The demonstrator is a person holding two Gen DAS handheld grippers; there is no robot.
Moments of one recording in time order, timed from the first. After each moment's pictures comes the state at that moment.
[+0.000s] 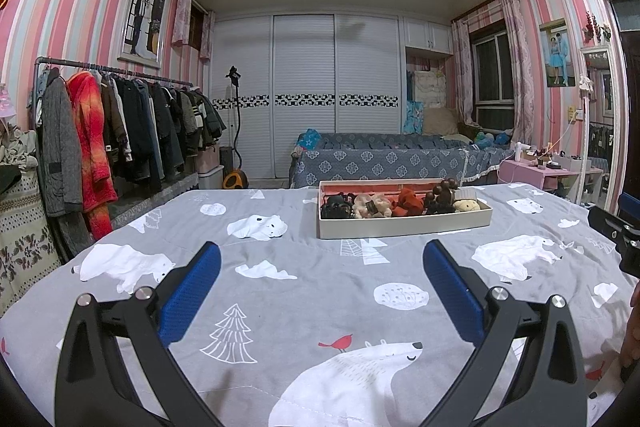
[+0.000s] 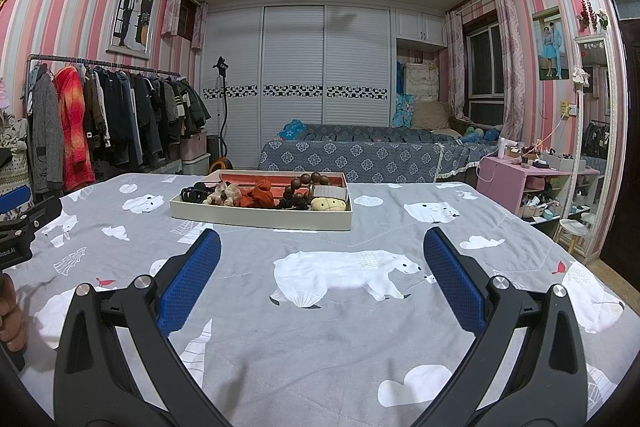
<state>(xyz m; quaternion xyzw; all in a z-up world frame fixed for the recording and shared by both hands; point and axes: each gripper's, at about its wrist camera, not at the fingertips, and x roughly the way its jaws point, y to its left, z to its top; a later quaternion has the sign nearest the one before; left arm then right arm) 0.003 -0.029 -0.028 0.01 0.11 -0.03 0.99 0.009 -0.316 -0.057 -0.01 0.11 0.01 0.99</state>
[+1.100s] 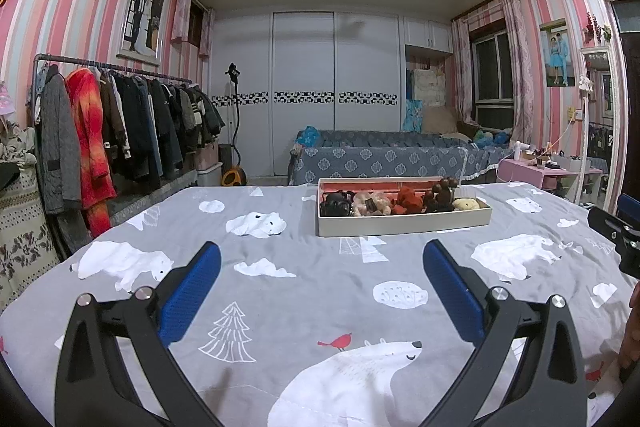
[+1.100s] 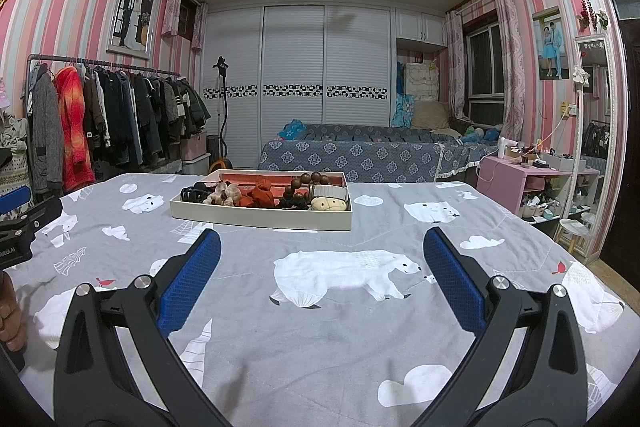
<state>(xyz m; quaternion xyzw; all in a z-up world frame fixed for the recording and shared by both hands) 0.004 -0.031 -0.027 0.01 0.12 -0.03 0.99 0.008 -0.316 -0.059 -0.01 0.11 0.01 0.99</state>
